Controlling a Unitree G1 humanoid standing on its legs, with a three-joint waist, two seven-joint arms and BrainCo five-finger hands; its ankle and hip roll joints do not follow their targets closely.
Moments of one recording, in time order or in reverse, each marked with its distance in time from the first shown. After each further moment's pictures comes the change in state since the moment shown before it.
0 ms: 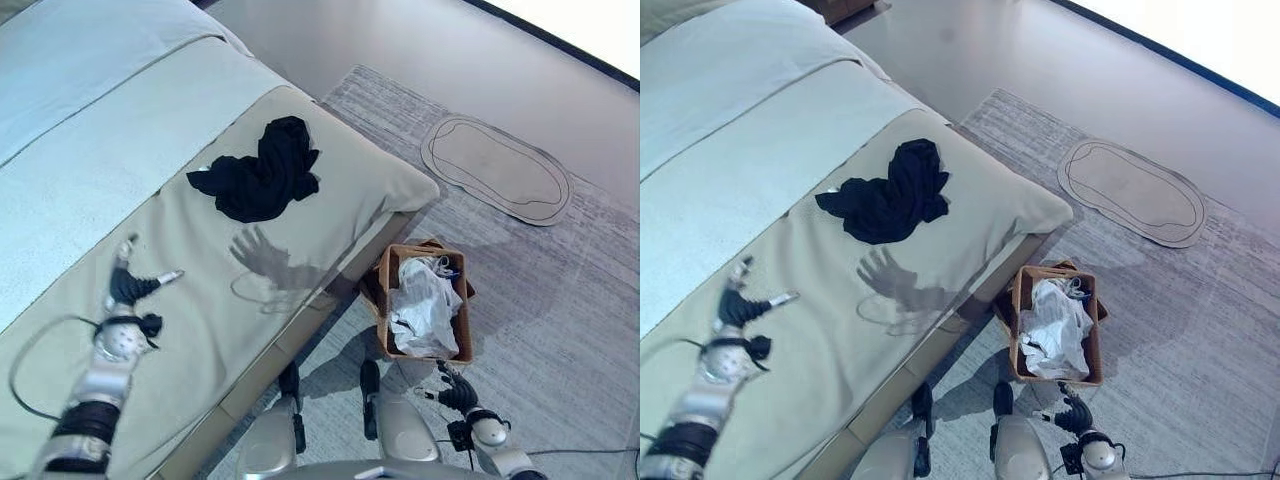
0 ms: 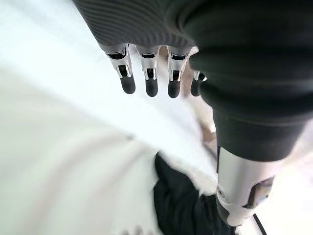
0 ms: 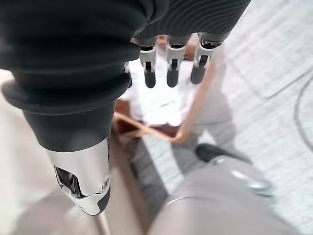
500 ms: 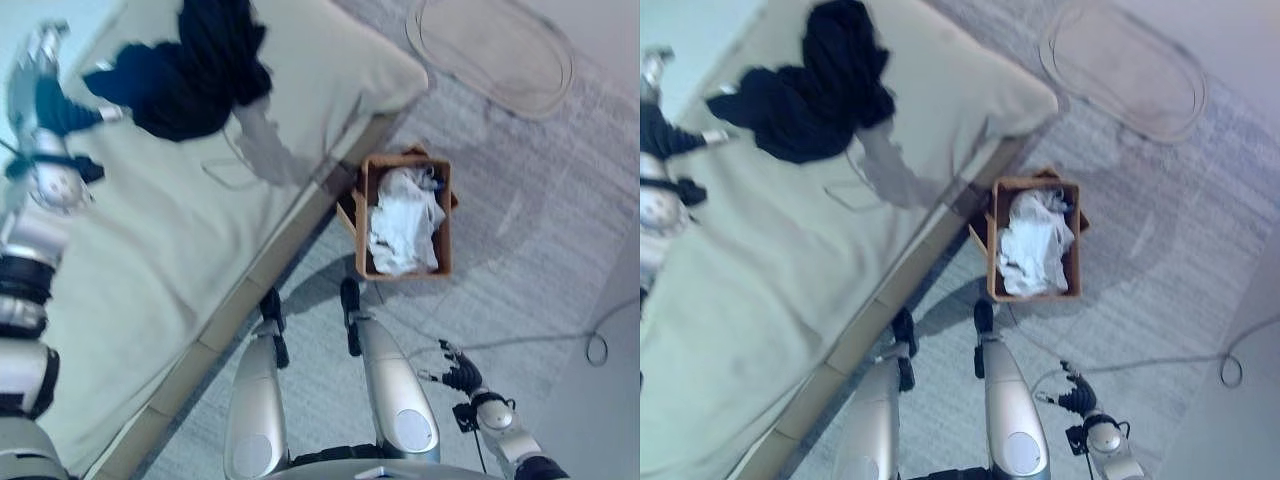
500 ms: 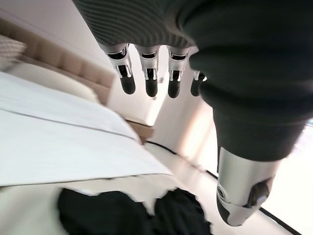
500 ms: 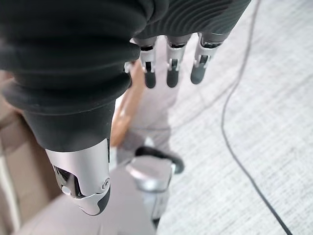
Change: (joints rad) left arm -0.765 0.352 -0.444 0.186 0.159 0.058 0.097; right arm -0.074 -0.052 0.040 -0.091 0.046 -0.031 -0.023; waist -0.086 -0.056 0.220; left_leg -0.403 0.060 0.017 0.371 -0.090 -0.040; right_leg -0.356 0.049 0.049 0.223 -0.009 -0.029
